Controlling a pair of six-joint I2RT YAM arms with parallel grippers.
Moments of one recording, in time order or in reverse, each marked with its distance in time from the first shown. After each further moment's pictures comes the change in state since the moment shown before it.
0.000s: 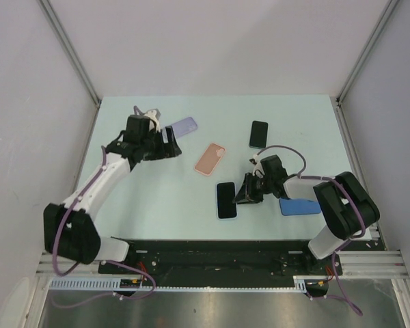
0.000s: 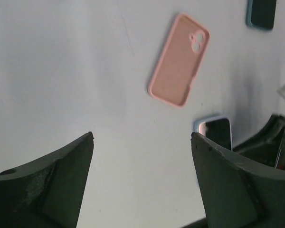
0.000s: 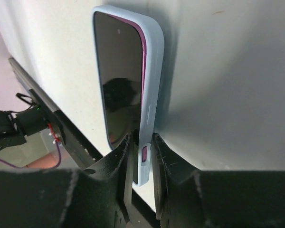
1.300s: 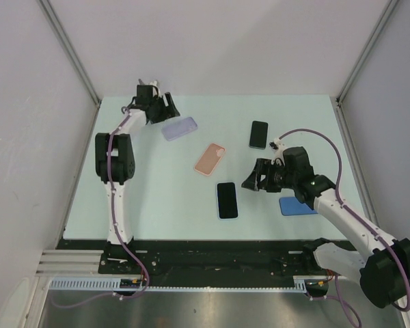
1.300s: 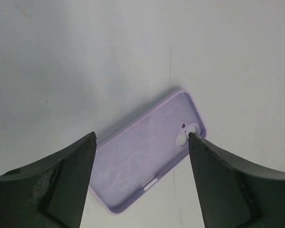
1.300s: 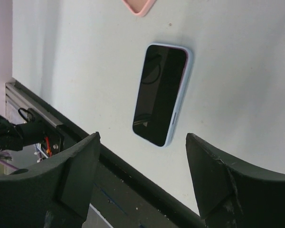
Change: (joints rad) left arm 0.229 1.039 0.848 0.226 0.143 -0.007; right arm -0.035 -0.546 0.091 -0.417 0.234 -0.145
